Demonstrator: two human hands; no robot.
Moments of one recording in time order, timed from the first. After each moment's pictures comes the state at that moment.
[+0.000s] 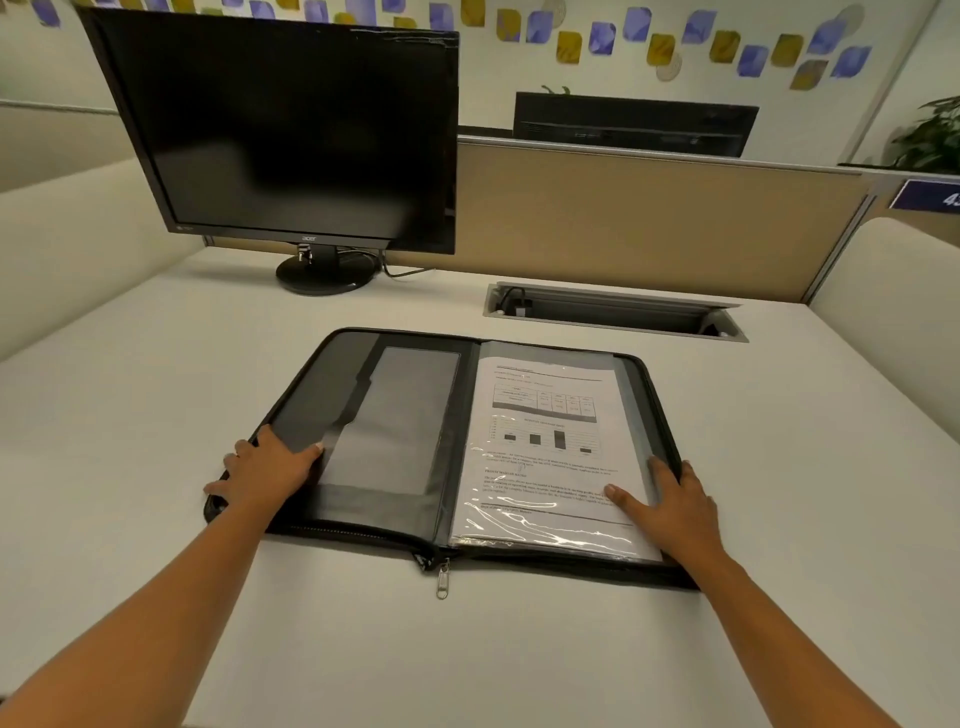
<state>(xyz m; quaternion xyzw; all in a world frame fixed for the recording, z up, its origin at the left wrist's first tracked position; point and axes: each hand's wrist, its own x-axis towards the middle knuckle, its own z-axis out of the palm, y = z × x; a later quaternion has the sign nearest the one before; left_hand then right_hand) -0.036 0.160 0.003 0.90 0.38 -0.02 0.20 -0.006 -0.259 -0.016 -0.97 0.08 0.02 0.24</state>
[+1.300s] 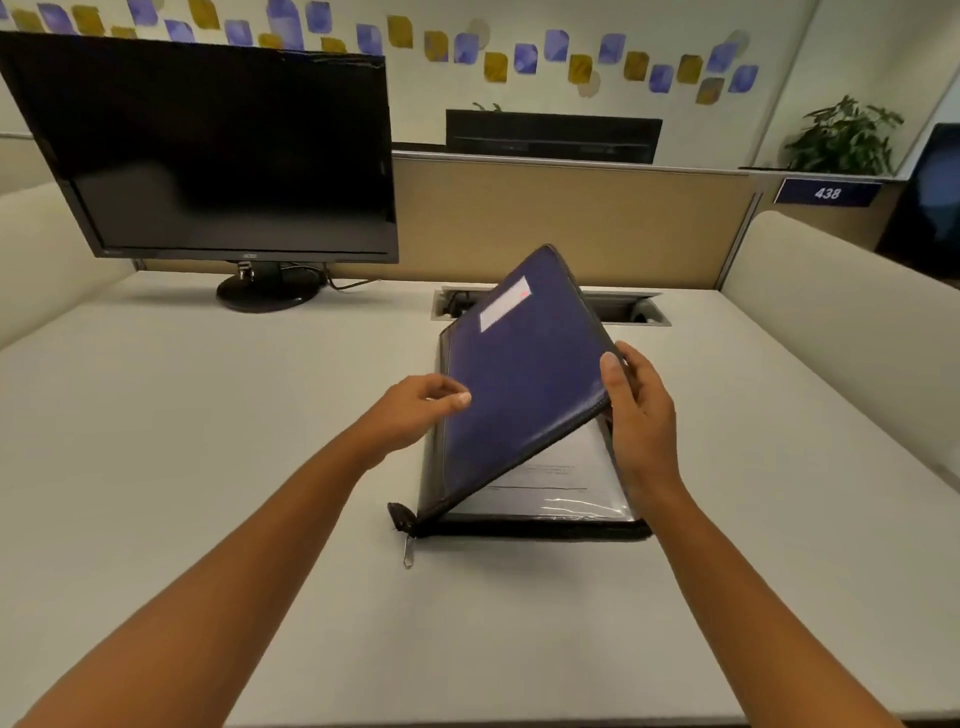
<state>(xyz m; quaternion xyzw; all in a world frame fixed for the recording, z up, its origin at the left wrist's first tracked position) -0.032 0.004 0.096 0.88 -0.07 -0.05 0.47 -0.070 -0.212 0.104 -0.73 -0.01 -0.21 0.65</state>
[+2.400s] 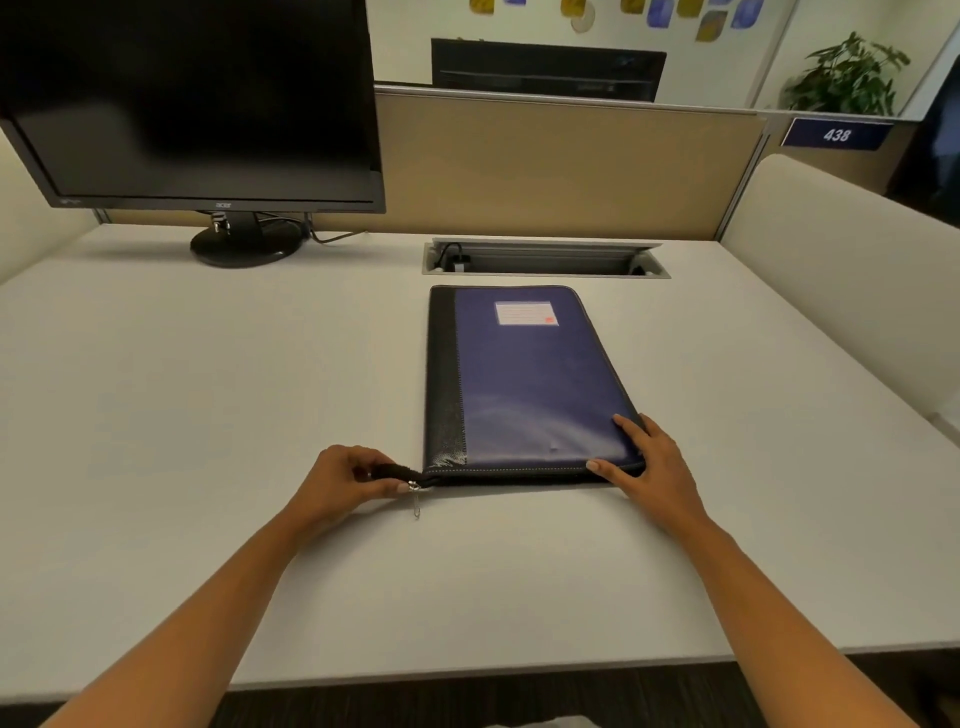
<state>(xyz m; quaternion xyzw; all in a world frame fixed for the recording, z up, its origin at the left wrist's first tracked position) -0.083 0.071 -0.009 0.86 -0.06 -0.05 0.50 -0.074 -0.289 -0.022 -0.94 0.02 -0.05 0.34</state>
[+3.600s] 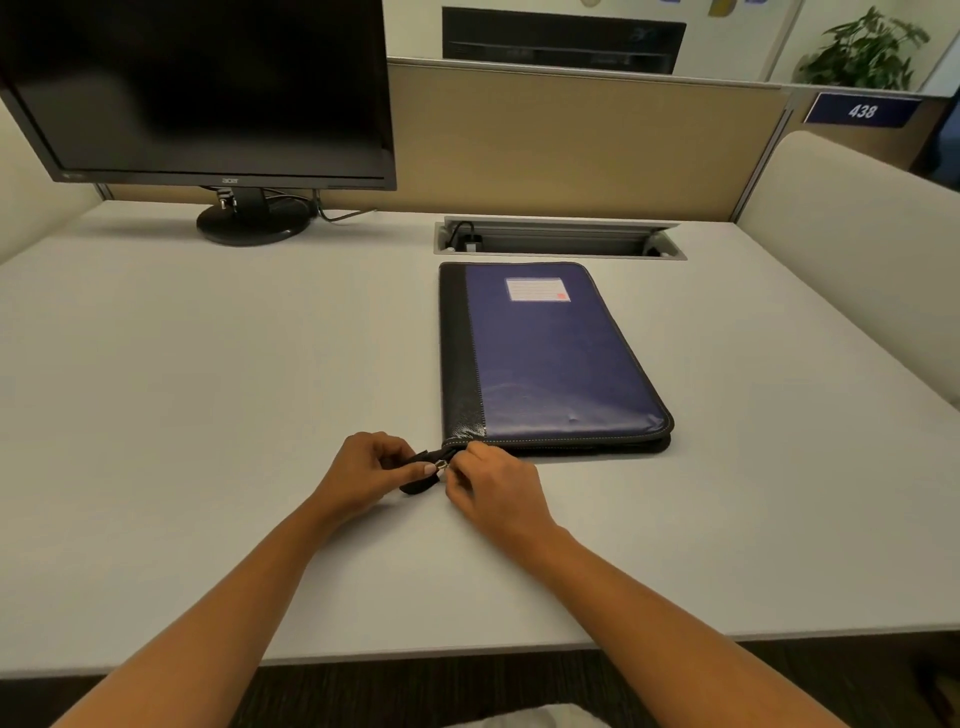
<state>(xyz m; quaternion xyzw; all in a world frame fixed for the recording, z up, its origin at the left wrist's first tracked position) -0.088 0.067 -0.017 0.86 -0.06 -0.03 0.50 -0.104 -0.107 -0.023 -0.93 -0.23 -0.19 0.22</state>
